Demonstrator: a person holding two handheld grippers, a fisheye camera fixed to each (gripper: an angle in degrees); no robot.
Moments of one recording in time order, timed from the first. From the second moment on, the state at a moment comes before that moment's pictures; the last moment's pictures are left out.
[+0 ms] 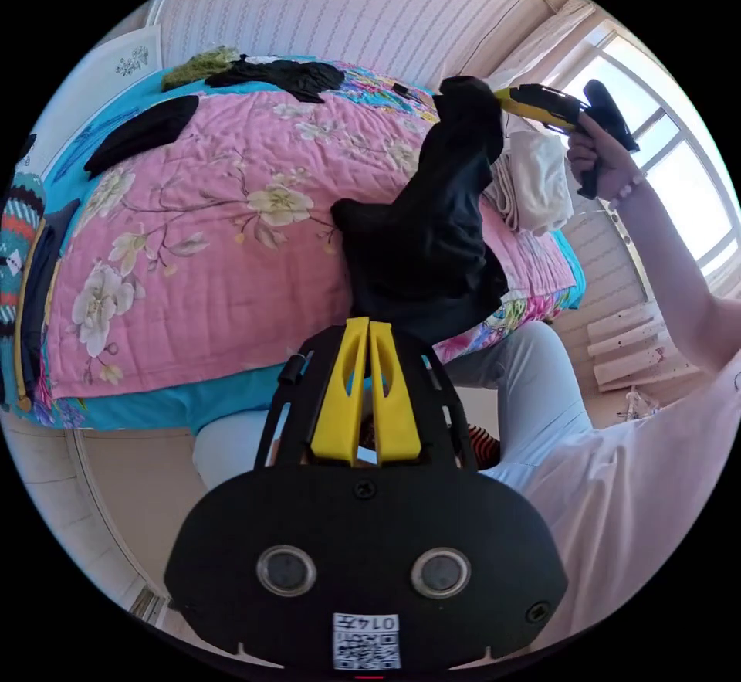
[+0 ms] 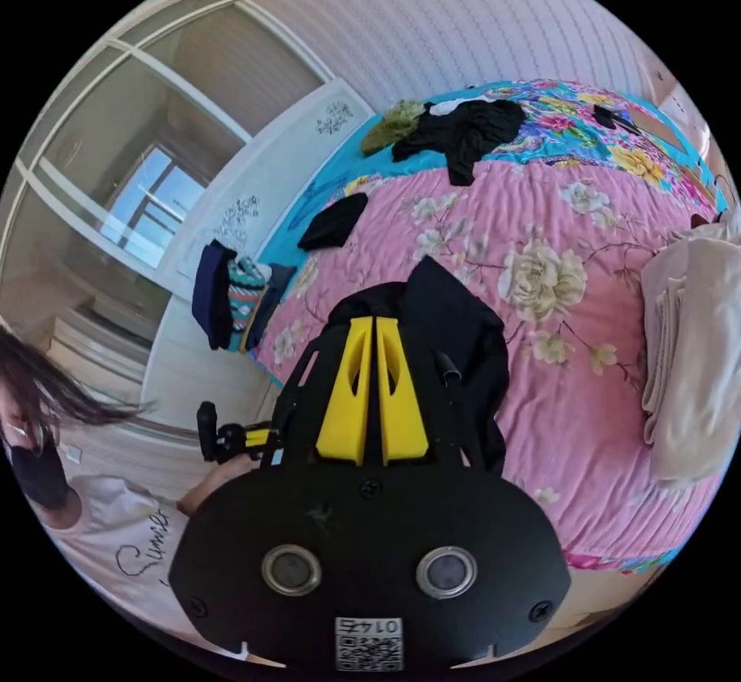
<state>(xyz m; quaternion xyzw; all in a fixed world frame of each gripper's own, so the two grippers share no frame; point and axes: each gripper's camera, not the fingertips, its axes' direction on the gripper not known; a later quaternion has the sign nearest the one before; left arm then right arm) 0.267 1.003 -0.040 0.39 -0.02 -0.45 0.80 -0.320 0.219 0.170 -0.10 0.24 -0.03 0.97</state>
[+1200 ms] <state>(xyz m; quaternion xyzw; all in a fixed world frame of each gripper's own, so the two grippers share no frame) 0.329 0.924 -0.118 0.32 -0.02 -0.40 0.86 -0.162 0.454 -0.076 -0.07 0.24 0.15 0.96</state>
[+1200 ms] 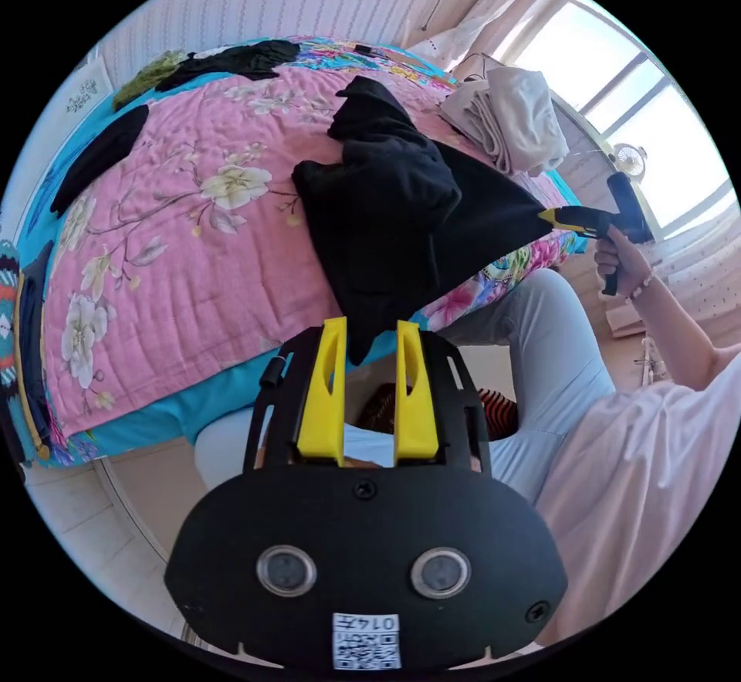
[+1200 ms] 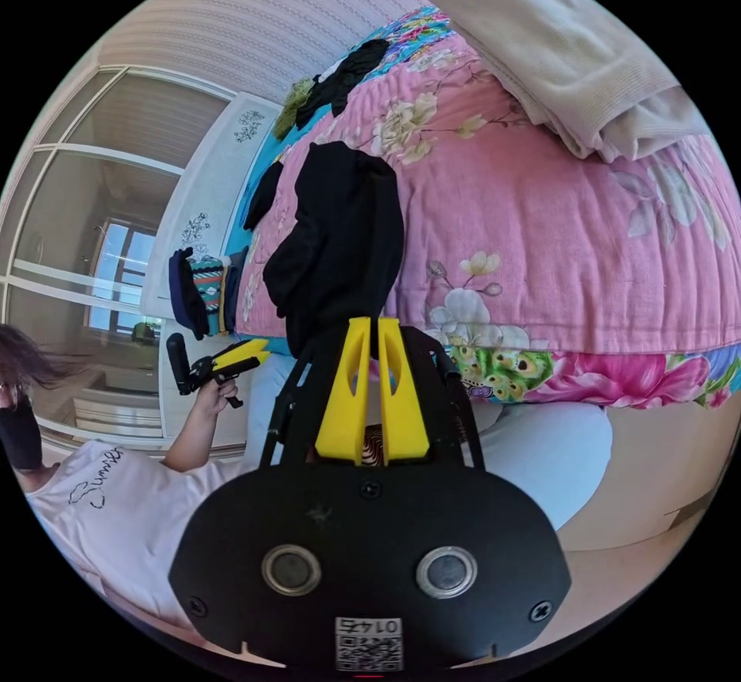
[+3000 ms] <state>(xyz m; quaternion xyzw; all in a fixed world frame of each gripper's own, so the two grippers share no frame) 0.330 1.095 -0.446 0.58 -0.08 -0.40 0.71 -0.413 0.276 -0.124 0.09 0.17 -0.25 0.95</state>
